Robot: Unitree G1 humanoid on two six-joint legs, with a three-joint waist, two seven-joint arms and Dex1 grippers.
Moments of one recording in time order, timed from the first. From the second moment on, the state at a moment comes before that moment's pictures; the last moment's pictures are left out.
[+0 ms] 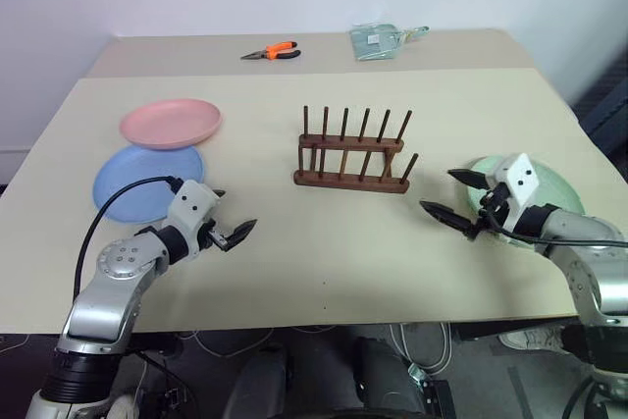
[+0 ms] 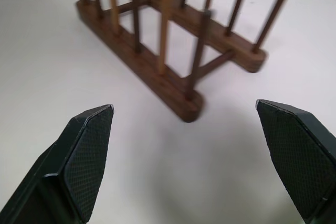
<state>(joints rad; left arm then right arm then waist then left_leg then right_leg) -0.08 0.58 0.05 -0.29 -0.23 0.44 -0.64 -0.16 -0.73 -0.17 -0.13 0.39 0.38 0.83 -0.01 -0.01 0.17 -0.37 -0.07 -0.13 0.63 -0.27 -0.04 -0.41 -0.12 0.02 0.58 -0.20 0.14</state>
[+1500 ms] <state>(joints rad) -0.53 0.34 -0.30 0.30 -0.06 0.07 -1.17 0.23 -0.74 -0.28 -0.45 0.35 0.49 0.72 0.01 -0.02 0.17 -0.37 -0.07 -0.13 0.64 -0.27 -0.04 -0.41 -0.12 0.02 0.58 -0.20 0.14</state>
